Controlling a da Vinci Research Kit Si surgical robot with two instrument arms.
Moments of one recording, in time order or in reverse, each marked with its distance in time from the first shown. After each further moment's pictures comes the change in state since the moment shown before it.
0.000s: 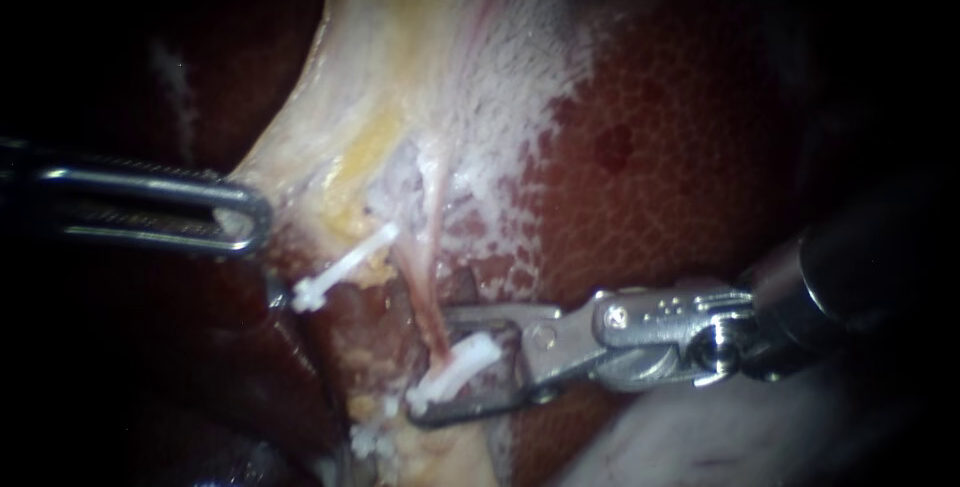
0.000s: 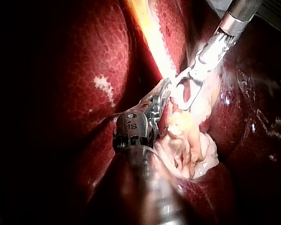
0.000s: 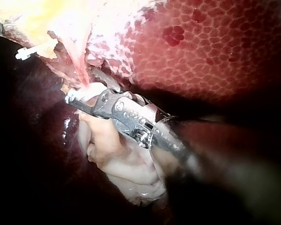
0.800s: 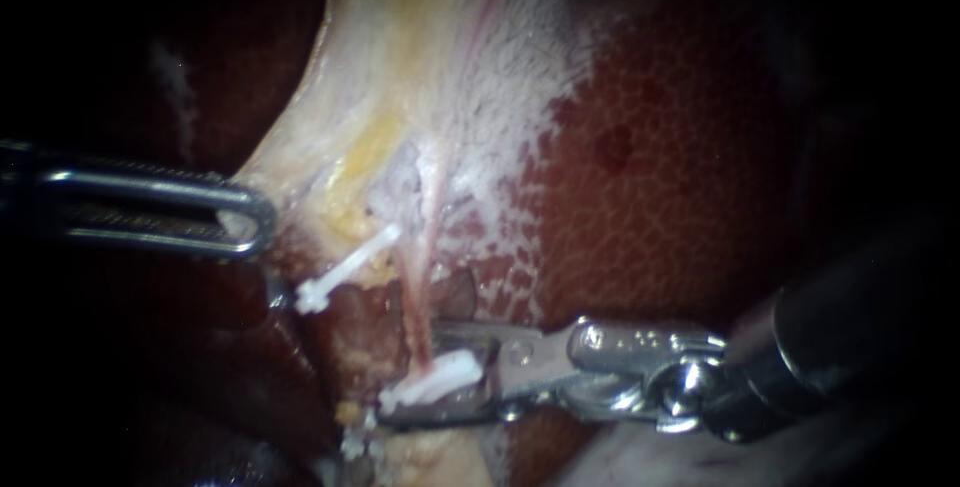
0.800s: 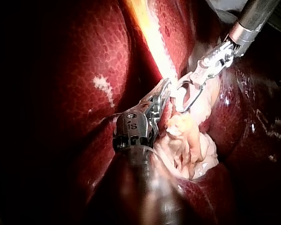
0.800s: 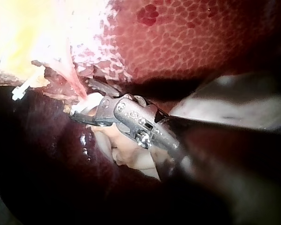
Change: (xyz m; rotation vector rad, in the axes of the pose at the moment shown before) right arm 0.000 -0.002 0.000 -0.093 -0.084 0.399; left arm 0.000 0.000 0.000 -0.002 -0.001 0.000
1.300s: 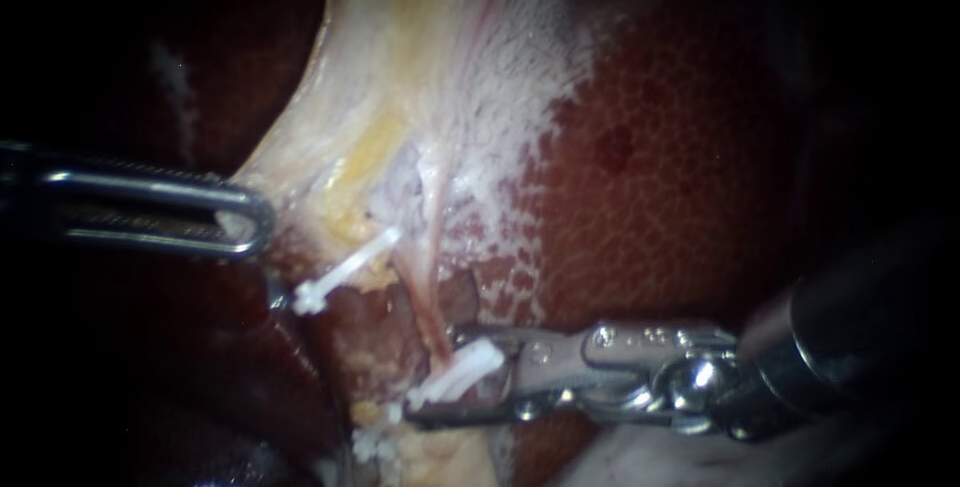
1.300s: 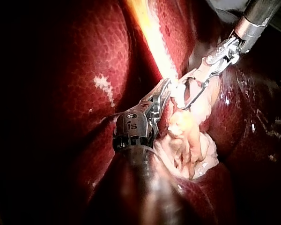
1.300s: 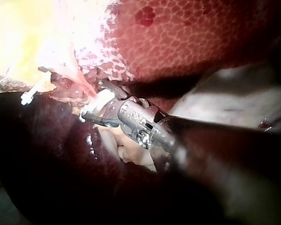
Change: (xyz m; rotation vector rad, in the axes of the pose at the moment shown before) right arm 0.001 -0.001 -0.001 -0.097 -0.071 0.060; left arm 0.000 0.000 0.000 0.000 0.000 0.000
